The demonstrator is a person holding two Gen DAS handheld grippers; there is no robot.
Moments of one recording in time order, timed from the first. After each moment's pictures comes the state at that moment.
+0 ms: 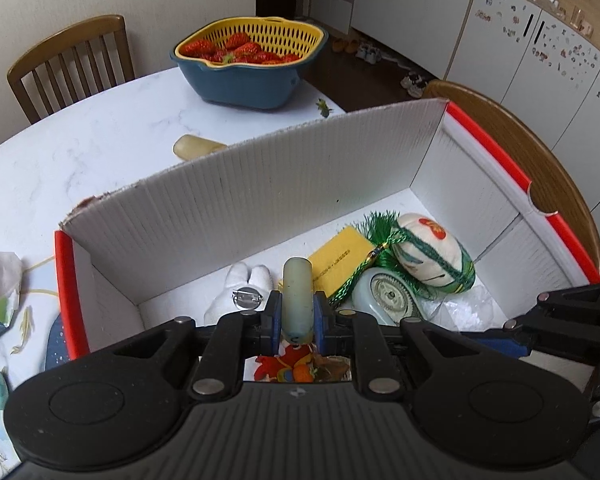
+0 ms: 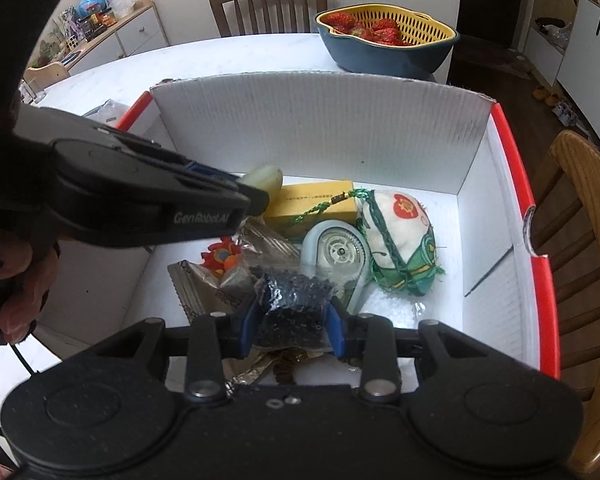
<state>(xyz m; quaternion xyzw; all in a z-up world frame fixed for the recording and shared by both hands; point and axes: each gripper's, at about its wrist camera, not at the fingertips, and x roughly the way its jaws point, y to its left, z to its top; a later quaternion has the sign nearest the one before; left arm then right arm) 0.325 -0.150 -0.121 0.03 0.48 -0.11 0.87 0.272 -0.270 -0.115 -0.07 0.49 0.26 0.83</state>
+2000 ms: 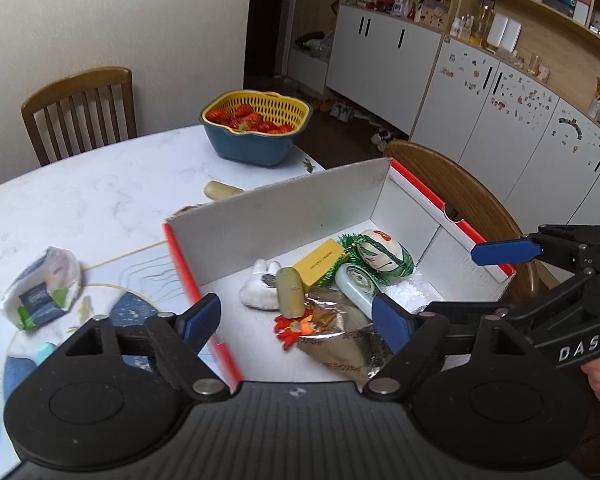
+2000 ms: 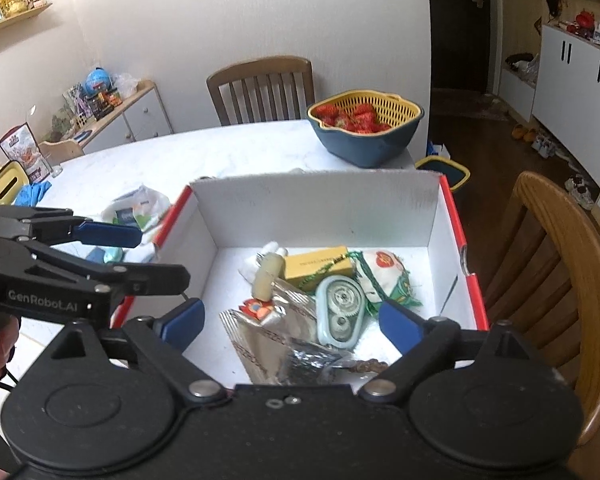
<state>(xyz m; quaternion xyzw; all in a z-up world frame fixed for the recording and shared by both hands) 0.226 -0.088 -0.044 0.00 0.39 -0.16 0.91 0.218 -0.286 -0.042 -0.01 0.40 0.24 0.89</state>
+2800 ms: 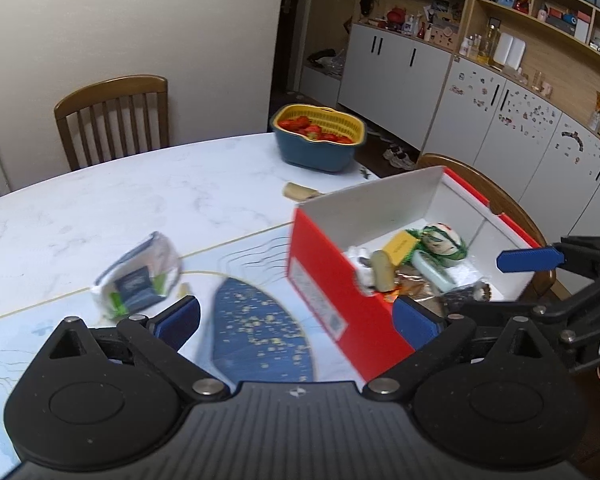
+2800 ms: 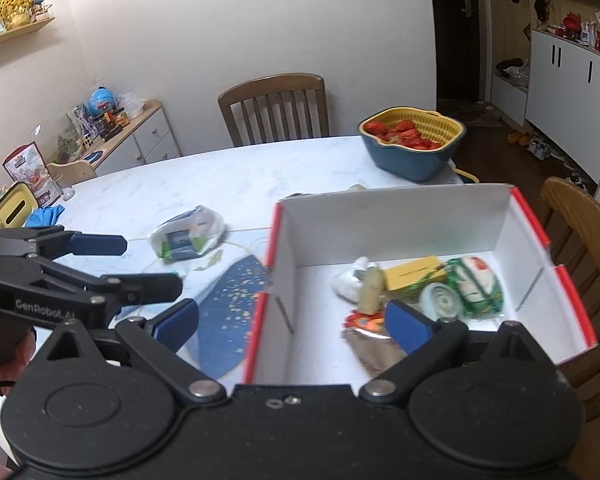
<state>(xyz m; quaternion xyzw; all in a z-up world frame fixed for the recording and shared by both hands) 0.202 0.038 -0.039 -0.01 0.37 -0.15 0.92 0.177 -0.177 -0.033 0.02 0.38 0.22 0.90</state>
